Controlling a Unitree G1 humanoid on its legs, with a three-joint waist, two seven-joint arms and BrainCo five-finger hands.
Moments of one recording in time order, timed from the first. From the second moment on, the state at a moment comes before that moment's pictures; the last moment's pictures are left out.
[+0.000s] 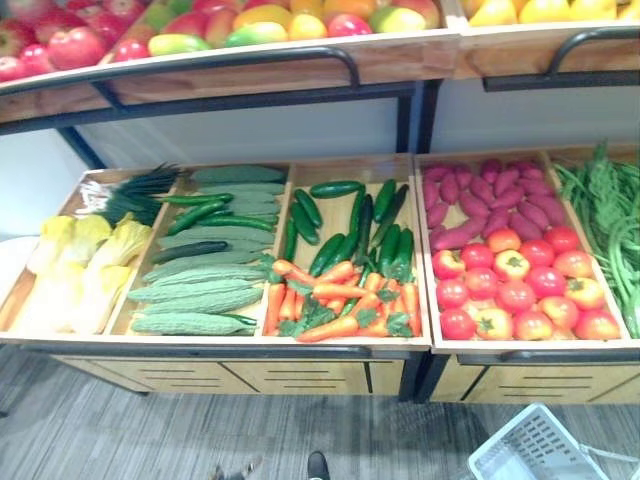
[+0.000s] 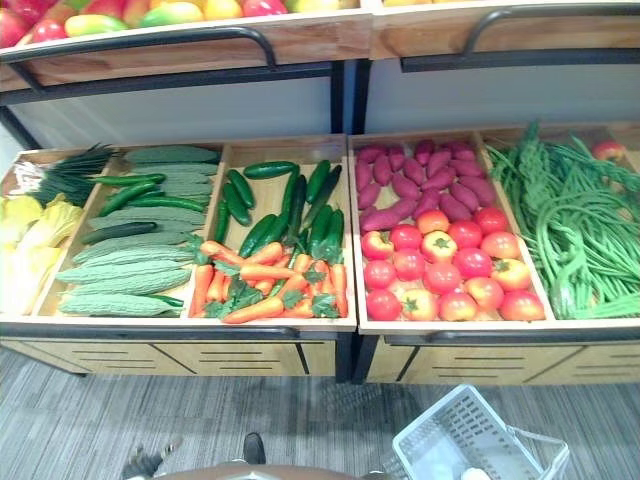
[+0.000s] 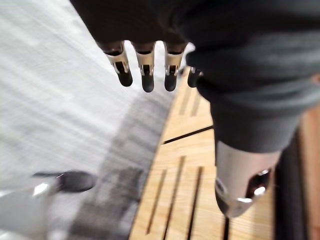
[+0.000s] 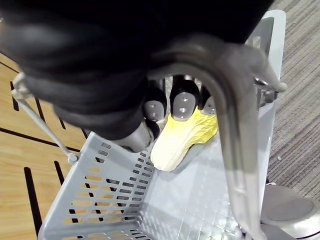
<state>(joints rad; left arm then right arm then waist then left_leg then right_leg) 0.21 0.07 0.32 0.76 0.07 -0.10 0.23 0.12 -0.22 -0.85 1.23 -0.04 -0.06 -0.17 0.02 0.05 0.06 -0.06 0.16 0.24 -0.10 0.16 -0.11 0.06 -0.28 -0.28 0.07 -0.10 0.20</state>
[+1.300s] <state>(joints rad) -0.18 0.89 -0.35 0.22 0.65 -0.42 0.18 0.17 -0.23 -0.54 1.10 -0.16 -0.12 -0.16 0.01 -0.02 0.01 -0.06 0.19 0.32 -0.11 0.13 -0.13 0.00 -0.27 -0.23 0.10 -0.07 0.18</state>
